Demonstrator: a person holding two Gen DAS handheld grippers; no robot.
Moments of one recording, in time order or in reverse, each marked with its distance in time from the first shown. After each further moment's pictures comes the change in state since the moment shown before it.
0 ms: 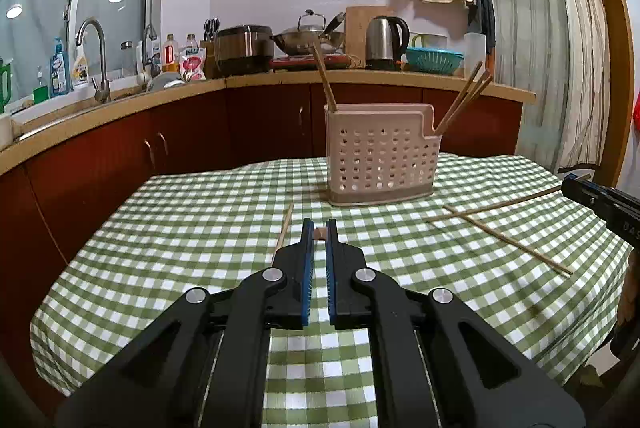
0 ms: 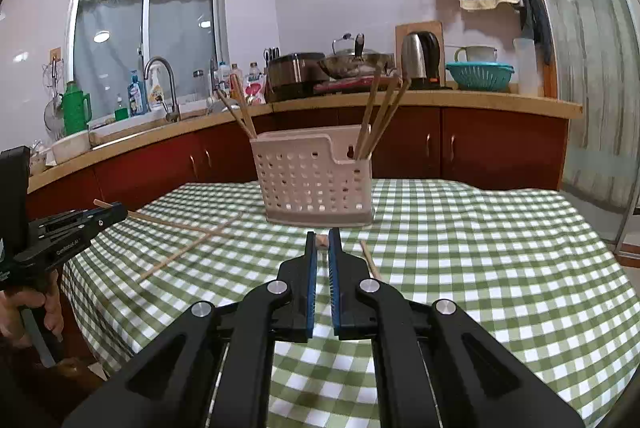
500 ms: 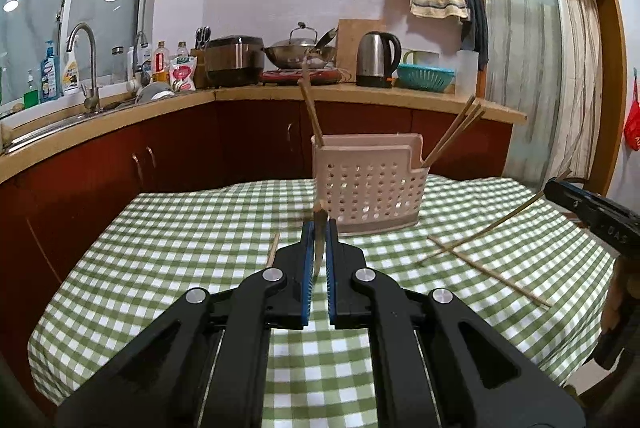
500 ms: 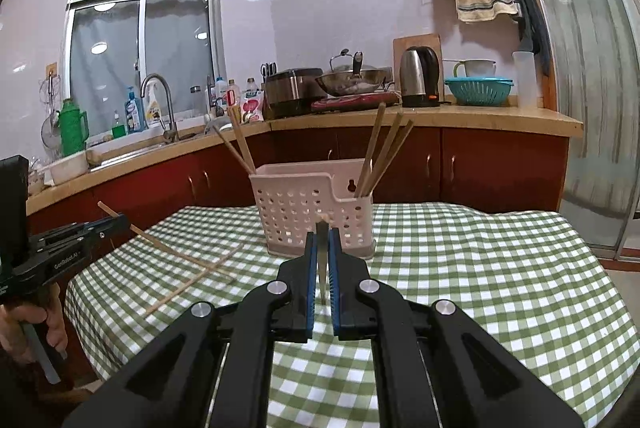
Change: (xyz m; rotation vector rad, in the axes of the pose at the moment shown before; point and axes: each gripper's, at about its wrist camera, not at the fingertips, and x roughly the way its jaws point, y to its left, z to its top) left arm 0.001 -0.003 0.037 -0.023 -0.030 -0.054; right arm 0.006 0.001 0.035 0.018 -0.035 -0.005
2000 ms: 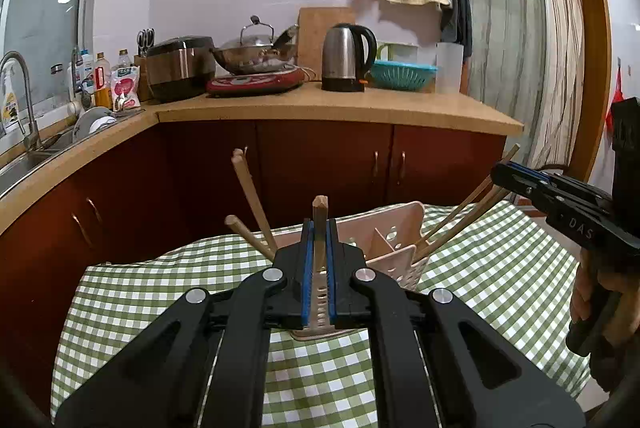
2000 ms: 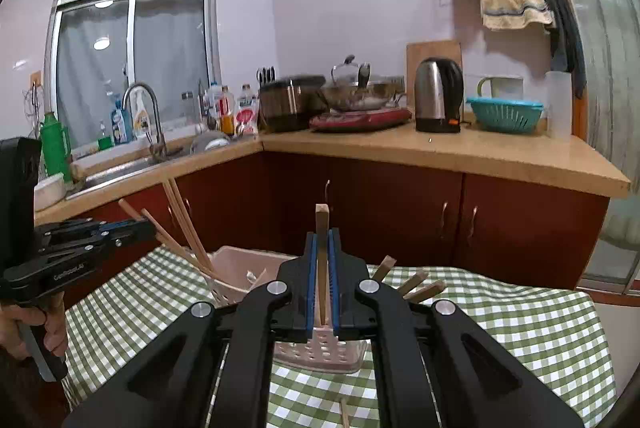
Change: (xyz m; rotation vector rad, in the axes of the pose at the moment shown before) left arm 0.130 -0.012 0.120 0.077 0.083 -0.131; right arm 0.121 -0.026 0.103 -0.033 0.026 0.028
